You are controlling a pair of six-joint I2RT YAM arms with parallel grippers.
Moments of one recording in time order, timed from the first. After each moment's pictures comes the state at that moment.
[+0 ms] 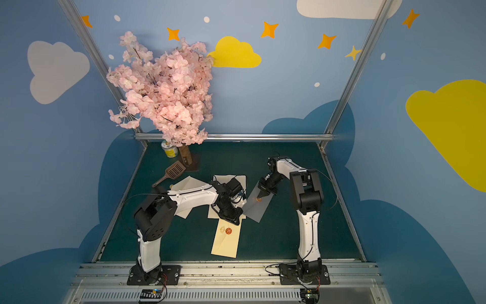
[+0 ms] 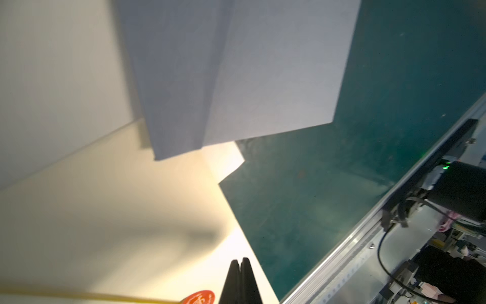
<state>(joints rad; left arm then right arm) -0.81 1.97 1.32 -0.80 0.45 -0.32 0.27 2.21 1.60 -1.10 -0.58 0.47</state>
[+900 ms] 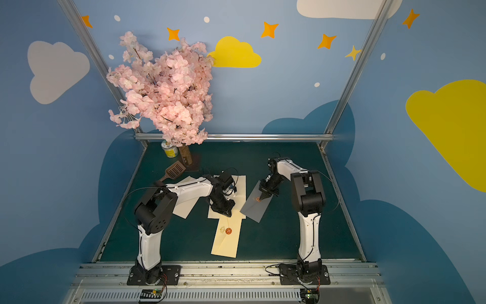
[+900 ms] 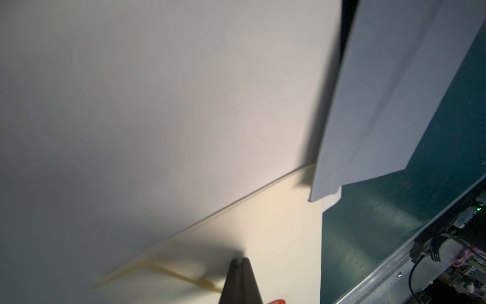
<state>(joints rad) -0.66 2.02 1.37 -0.82 0.38 -0.27 0.28 2.16 1.55 -1.11 -0.51 0.45</state>
